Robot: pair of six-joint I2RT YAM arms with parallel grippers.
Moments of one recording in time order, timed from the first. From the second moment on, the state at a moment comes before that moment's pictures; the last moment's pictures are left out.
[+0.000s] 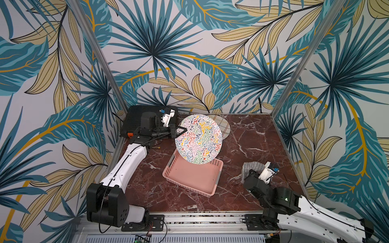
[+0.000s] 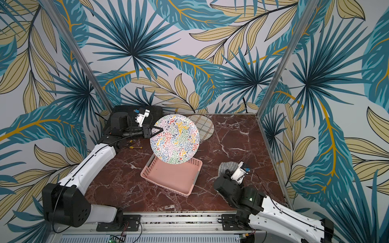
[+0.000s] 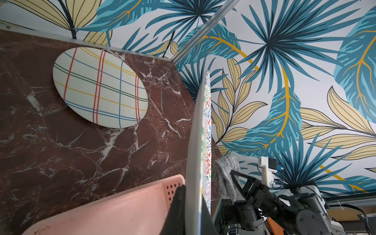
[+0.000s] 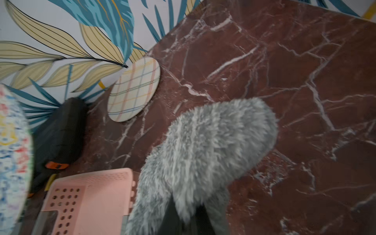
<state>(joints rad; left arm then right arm) -0.16 1.39 1.17 -0.21 0.92 -0.52 1.02 0.63 0.53 -0.90 0.90 1.46</state>
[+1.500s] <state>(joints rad) -0.16 1.37 1.17 -0.17 1.17 -0.49 0.45 0.91 0.81 -0.20 -0.46 0.73</state>
